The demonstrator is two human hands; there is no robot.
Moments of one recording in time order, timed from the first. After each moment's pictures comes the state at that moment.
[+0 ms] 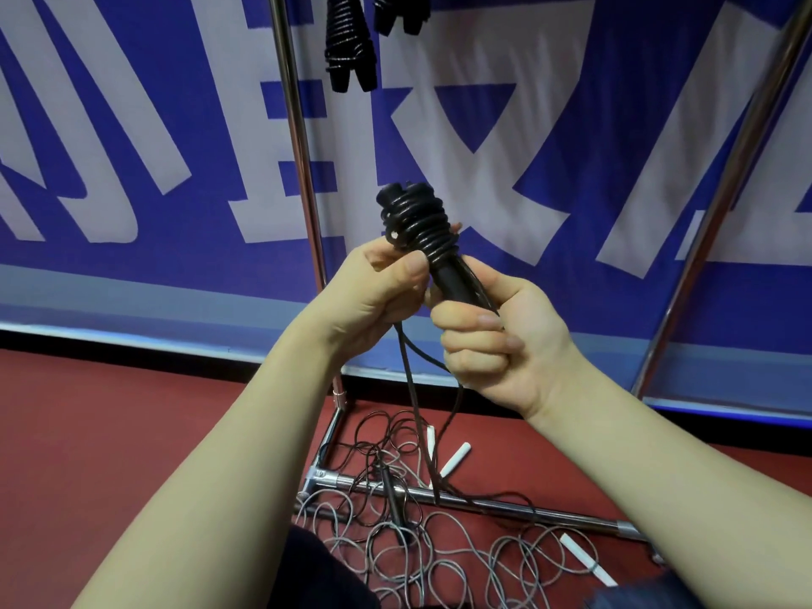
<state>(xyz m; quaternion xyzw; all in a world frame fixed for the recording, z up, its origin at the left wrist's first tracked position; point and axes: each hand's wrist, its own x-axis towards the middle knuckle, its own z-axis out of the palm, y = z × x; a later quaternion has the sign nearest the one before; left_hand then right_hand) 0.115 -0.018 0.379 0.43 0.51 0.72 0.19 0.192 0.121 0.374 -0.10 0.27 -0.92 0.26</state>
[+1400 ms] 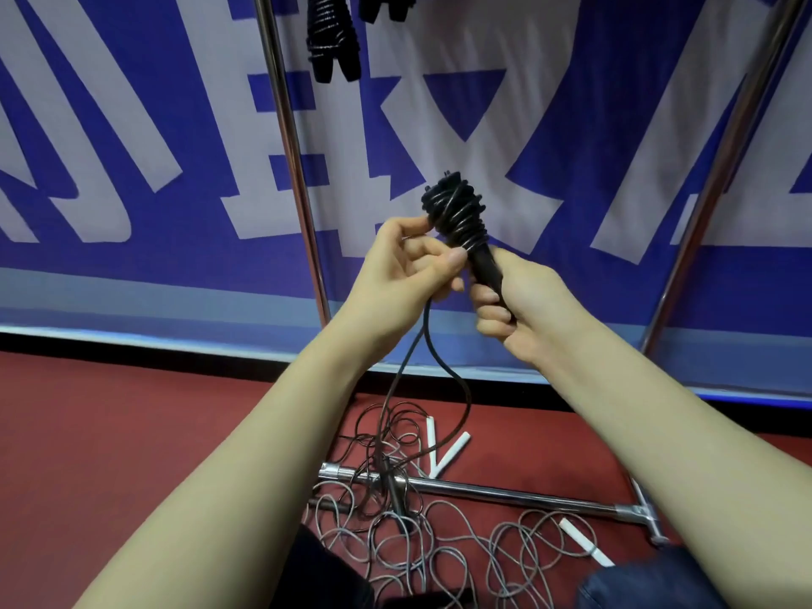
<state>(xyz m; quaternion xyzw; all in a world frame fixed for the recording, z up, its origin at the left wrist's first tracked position) 0.135 0.012 0.373 0.31 0.62 0.72 0.03 0.168 0.145 0.371 0.14 0.60 -0.78 -0.08</state>
